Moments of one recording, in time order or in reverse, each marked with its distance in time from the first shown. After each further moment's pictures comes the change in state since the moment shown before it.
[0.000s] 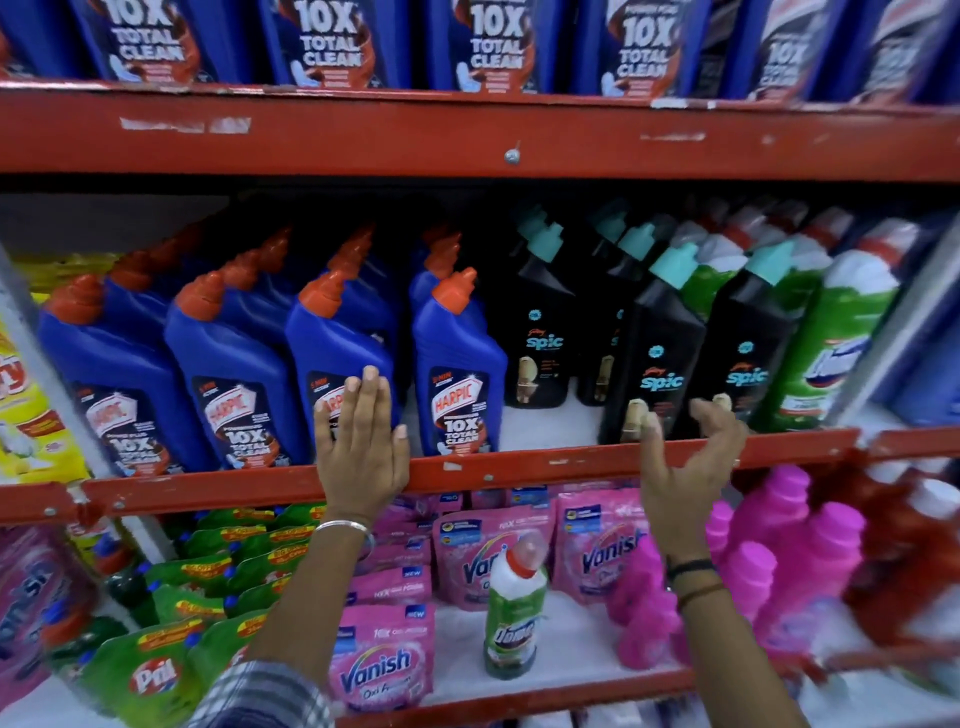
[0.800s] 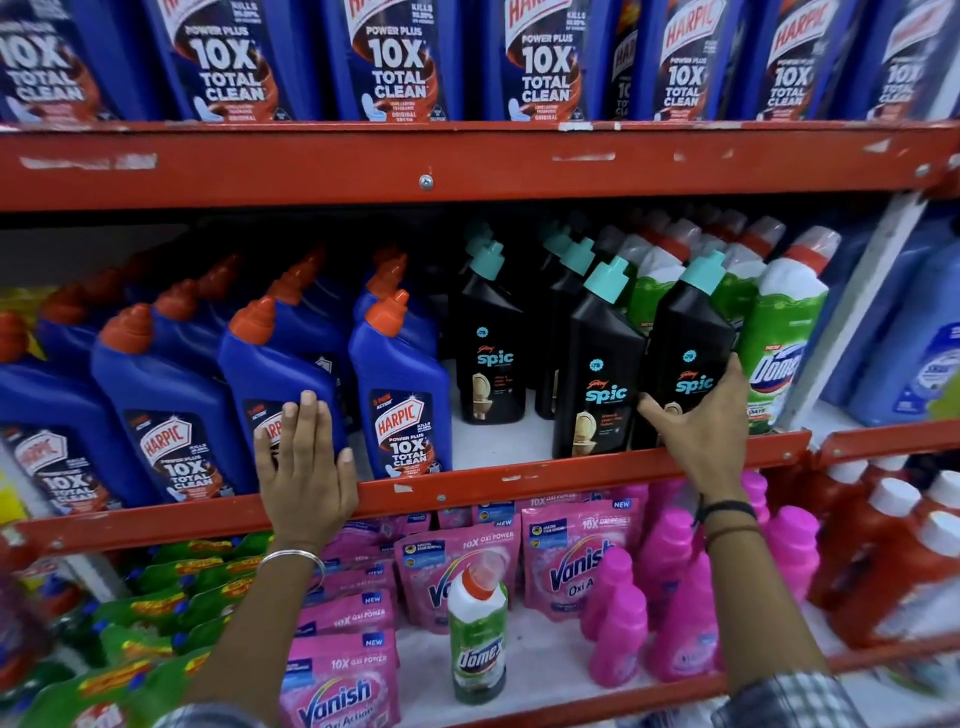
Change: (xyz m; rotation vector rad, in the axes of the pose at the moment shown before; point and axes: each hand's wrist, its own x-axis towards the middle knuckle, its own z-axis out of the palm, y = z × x) left_hand 0.002 0.003 0.001 0.023 0.034 -0.004; right_hand 0.098 0.048 -0.028 -0.343 -0.216 0.093
